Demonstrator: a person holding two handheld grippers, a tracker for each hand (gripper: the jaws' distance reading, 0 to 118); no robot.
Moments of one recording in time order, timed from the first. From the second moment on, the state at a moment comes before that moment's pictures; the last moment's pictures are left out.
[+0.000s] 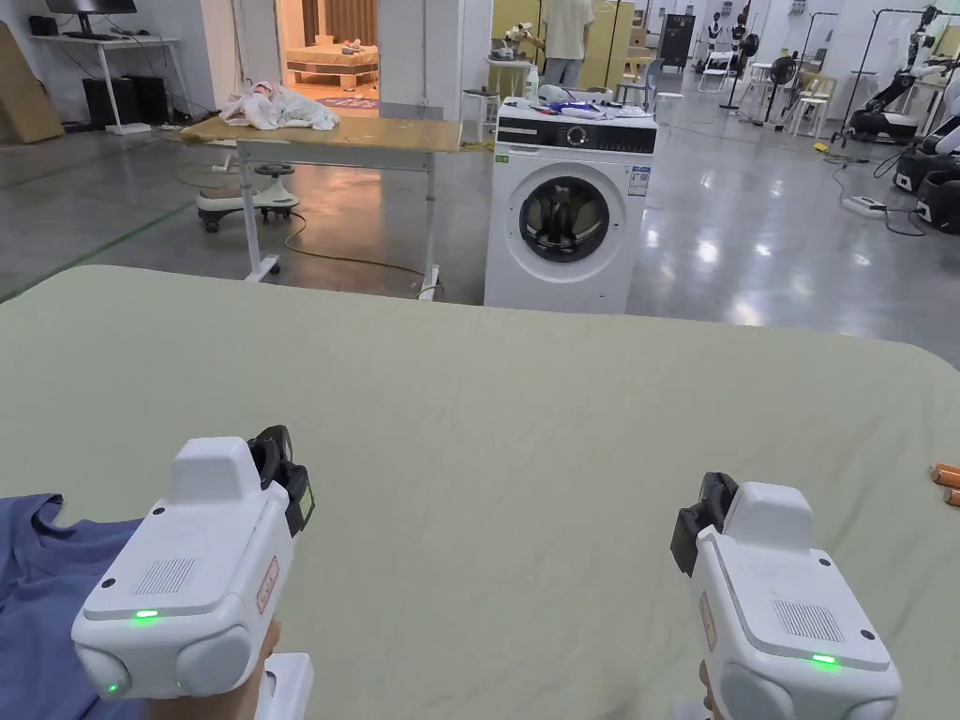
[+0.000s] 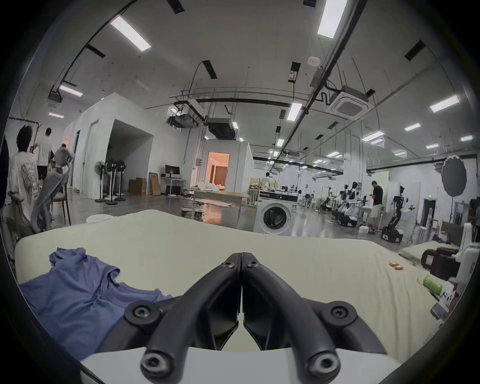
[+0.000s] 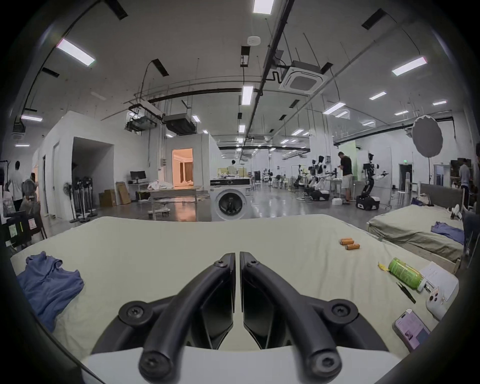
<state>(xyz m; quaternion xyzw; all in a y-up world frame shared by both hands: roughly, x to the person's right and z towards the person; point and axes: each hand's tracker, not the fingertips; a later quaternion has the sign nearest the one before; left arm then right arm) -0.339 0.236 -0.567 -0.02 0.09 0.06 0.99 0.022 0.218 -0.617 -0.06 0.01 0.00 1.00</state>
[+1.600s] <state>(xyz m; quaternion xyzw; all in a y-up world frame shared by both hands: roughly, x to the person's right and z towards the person) -0.573 0.127 -0.536 -0.46 0.17 0.00 0.87 -0.036 0.169 -0.619 -0.16 0.07 0.06 0.98</state>
